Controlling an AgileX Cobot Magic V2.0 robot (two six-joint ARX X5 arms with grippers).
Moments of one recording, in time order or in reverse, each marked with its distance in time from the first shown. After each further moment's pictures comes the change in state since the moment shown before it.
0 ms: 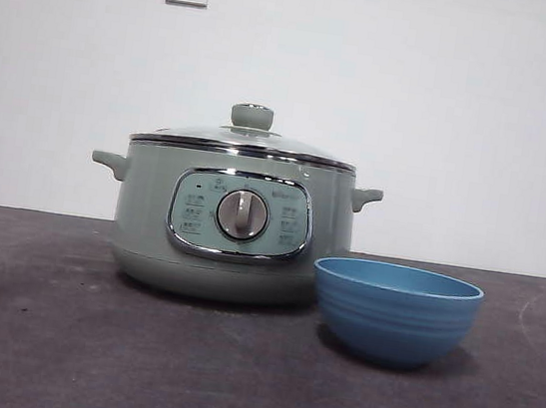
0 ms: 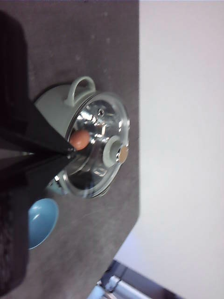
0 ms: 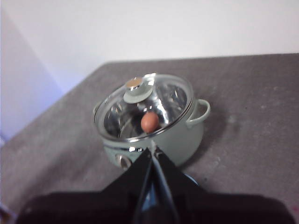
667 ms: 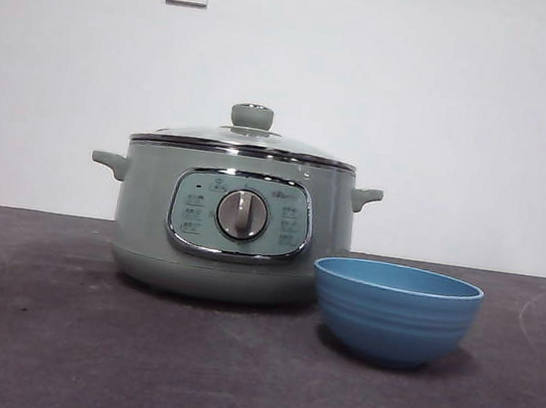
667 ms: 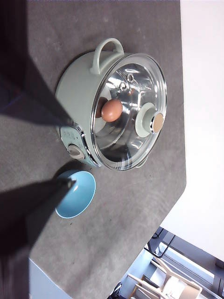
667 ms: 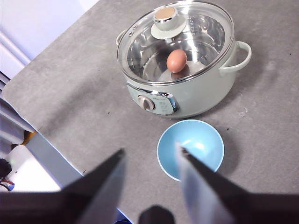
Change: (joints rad) left arm 0.000 0.203 0.176 -0.228 0.147 0.159; right arm 0.121 0.240 0.260 -0.391 0.000 -0.232
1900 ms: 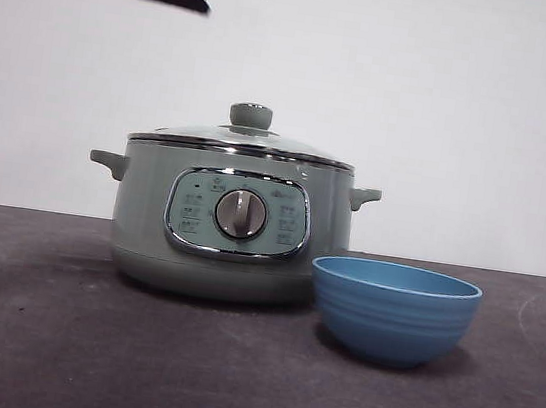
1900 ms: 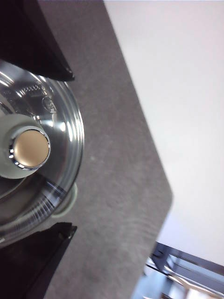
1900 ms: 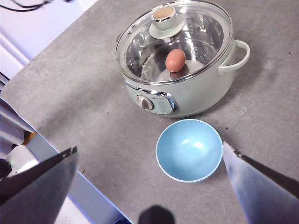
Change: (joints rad) left arm -0.441 0.913 0.414 0.631 -0.395 0.017; right arm 0.000 0.007 0.000 0.000 0.000 0.000
